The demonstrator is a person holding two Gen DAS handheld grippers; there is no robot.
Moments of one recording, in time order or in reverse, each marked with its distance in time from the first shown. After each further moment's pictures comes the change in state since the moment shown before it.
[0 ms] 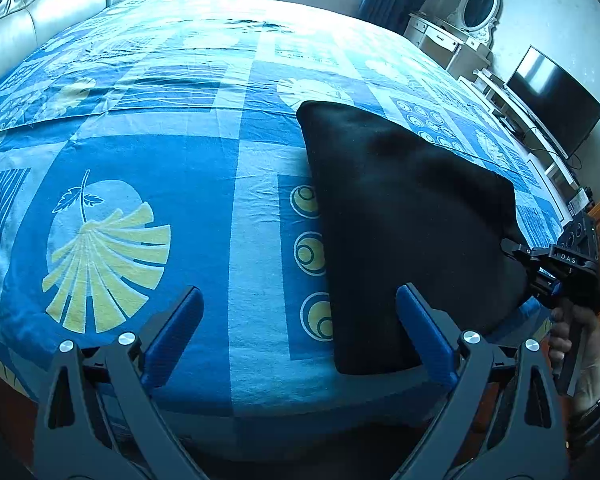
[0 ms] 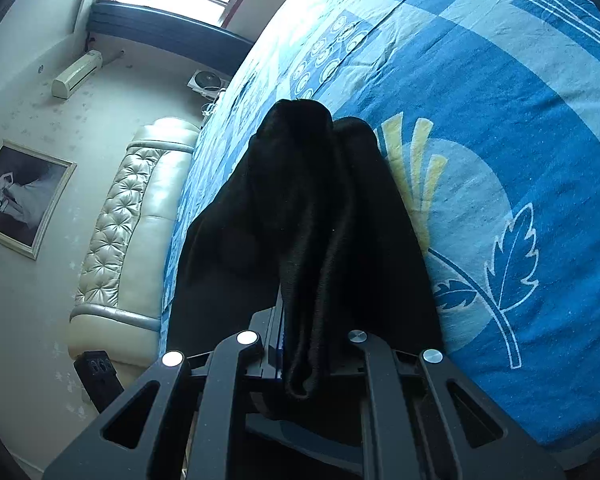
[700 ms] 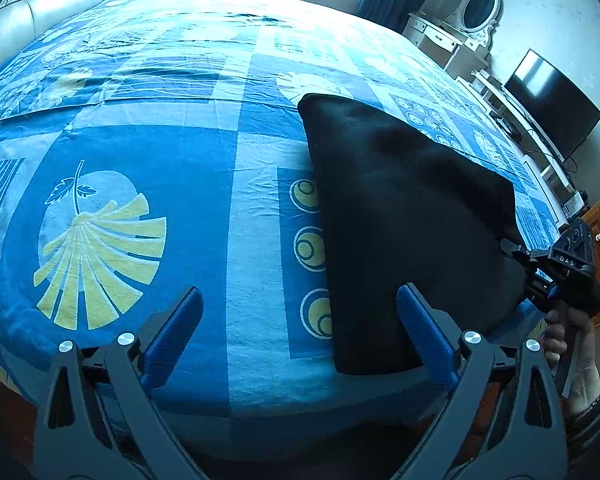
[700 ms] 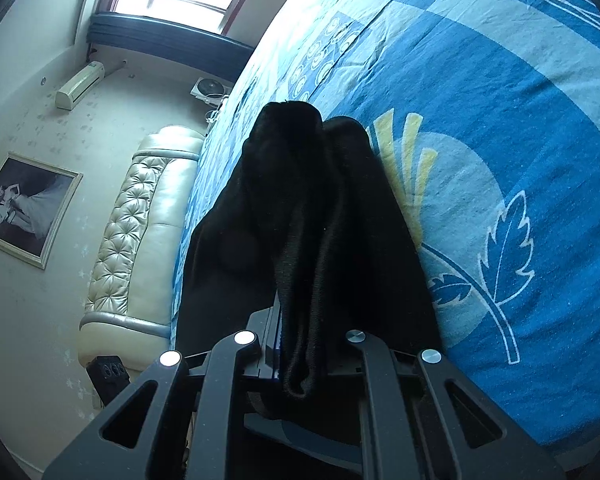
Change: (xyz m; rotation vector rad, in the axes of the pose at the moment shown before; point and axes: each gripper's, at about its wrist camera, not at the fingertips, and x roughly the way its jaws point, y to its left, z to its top) left arm 0.005 0.005 -0.001 -0.017 0.015 -0.026; right arm -0.008 -0.016 -0.001 0.030 -0.017 0.029
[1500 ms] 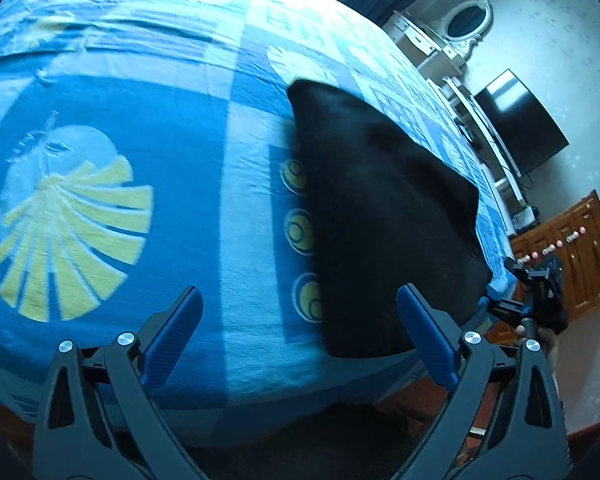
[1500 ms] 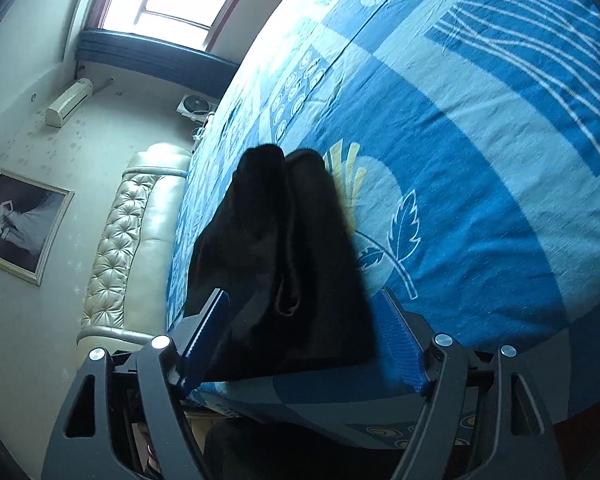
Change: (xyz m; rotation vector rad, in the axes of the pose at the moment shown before) left arm 0.012 0.033 -0.001 -0.097 0.103 -0.245; right arm -0.053 -0.015 -0.007 0.037 -0.008 -0.040
